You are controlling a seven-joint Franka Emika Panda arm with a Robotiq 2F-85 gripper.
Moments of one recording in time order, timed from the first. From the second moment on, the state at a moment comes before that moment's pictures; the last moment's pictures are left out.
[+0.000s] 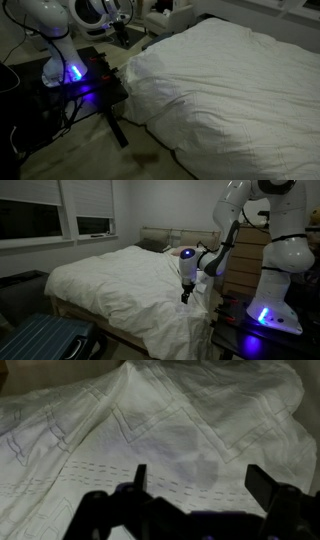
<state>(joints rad) 0.23 0.24 0.13 -2.57 -0.80 2.53 1.05</state>
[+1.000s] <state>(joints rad) 0.23 0.34 0.05 -2.41 -0.88 2.55 1.00</state>
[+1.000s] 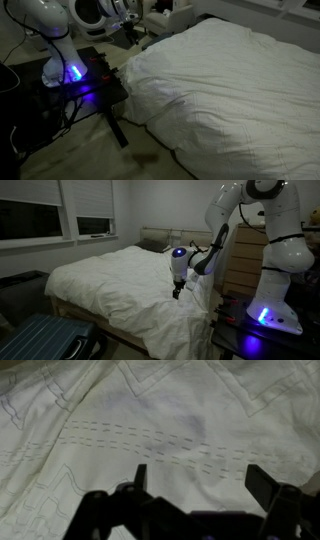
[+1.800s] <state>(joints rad) 0.22 0.75 0.00 -2.10 -0.65 2.55 0.60</state>
